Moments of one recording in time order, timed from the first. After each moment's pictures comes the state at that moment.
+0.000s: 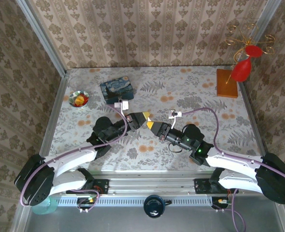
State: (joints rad) left arm -0.80 1.14 0.49 0.80 0.37 -1.04; right arm 0.86 1.10 0.42 0.75 -0.11 1.01
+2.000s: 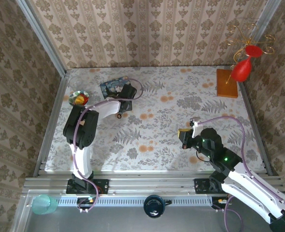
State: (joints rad) left arm -0.53 1.98 1.32 -0.39 -0.43 -0.52; right arm 0.60 0.56 0.37 -0.20 -0.01 0.42
